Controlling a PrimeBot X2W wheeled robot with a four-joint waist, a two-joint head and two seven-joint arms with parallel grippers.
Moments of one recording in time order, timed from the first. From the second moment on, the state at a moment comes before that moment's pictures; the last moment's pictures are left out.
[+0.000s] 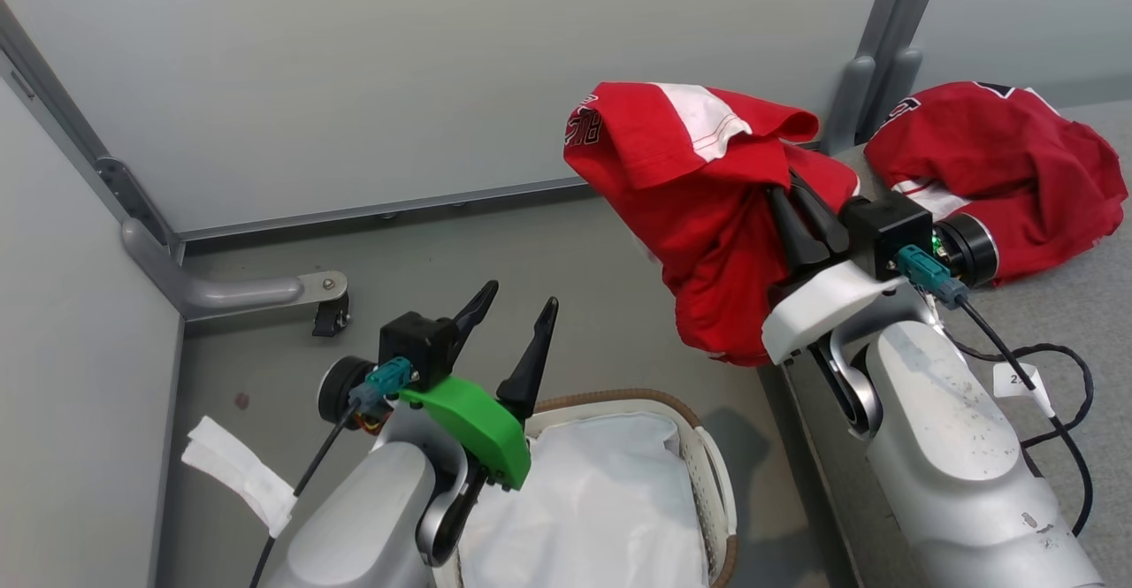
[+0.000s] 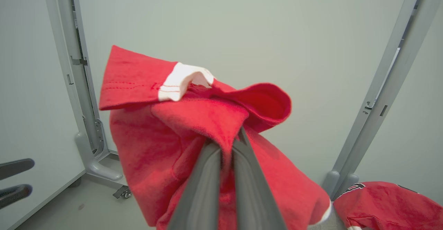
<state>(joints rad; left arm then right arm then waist) -0.51 0.11 -0.70 0.62 -0.61 -0.11 -0.26 -0.57 -0.05 0.20 0.49 0.08 0.13 -0.26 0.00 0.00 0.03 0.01</state>
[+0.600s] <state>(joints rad) -0.42 0.07 -0.59 0.54 -0.47 -0.13 -0.26 -0.56 -0.05 0.11 0.49 0.02 0.13 -0.26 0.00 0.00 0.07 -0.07</state>
